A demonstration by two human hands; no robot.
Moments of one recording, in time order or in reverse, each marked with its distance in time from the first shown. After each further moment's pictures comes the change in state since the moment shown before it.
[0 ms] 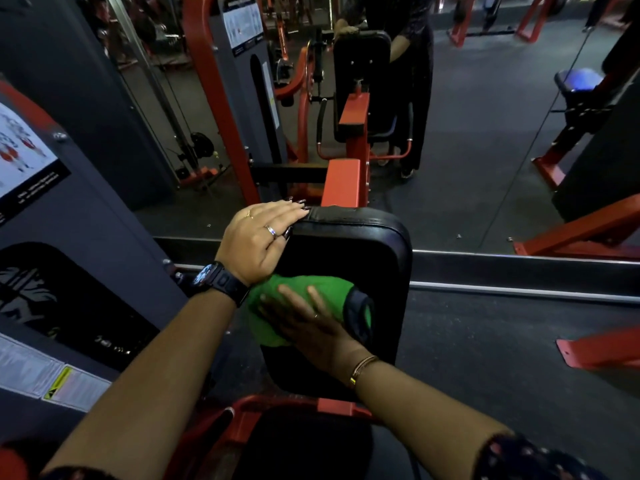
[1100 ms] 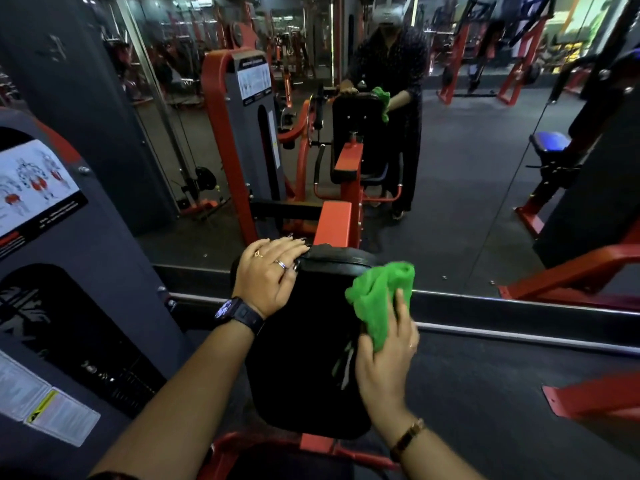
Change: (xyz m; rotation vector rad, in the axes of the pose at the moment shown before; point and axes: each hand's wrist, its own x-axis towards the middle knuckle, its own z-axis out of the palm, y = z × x) left_hand 0.009 0.038 0.007 0.104 0.074 -0.194; right_hand -0.041 0.074 -0.115 0.841 0.284 1.289
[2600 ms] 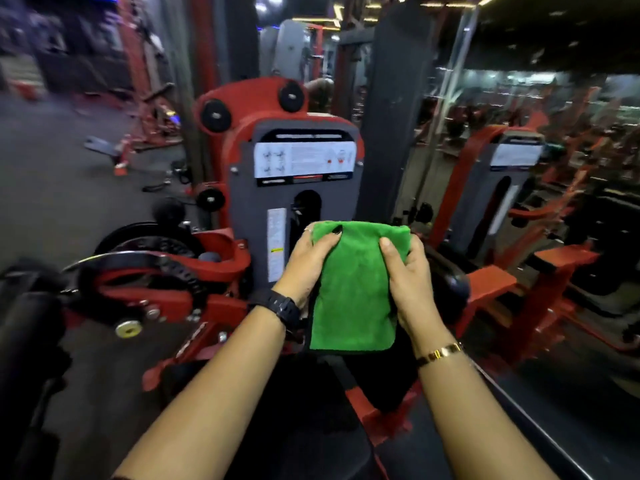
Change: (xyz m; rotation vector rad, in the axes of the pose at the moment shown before) left_hand -0.072 0.299 -0.199 -0.838 0.826 -1.050; right_hand 0.014 -0.133 -0.155 0.833 -1.024 -0.181
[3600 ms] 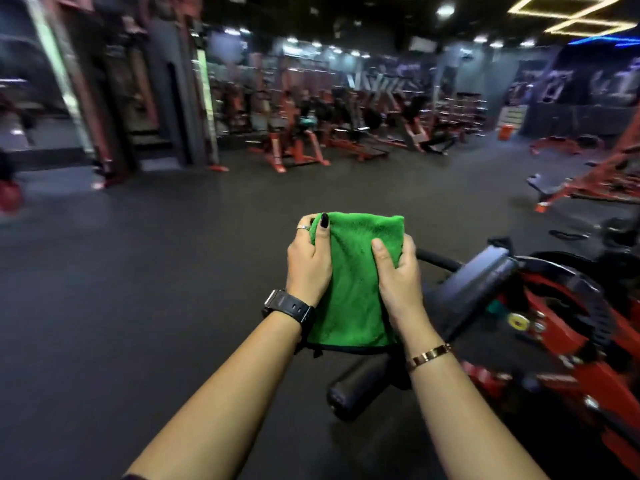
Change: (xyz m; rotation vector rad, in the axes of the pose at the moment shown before) left_hand -0.554 0.222 -0.179 0.986 1.573 0.406; right_hand -0.451 -0.216 0.268 0.583 -1.175 -0.113
